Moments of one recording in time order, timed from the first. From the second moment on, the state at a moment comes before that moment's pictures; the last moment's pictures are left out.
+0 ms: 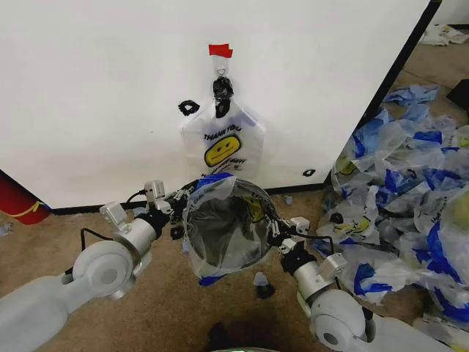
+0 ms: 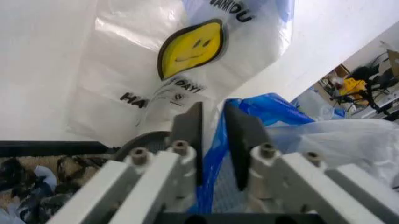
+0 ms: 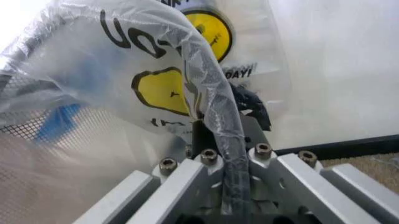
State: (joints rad) left arm 0.85 -0.46 0.09 -2.17 -1.53 -0.14 -0.29; right arm -1.02 0.75 -0.28 2.12 0.84 0.29 0.47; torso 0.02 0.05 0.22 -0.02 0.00
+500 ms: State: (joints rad) left arm 0.86 -0.44 0.09 -2.19 -1.53 -0.14 -0.30; right arm -1.00 0.74 -0.28 2.12 0.85 0.28 0.48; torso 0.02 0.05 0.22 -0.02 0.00
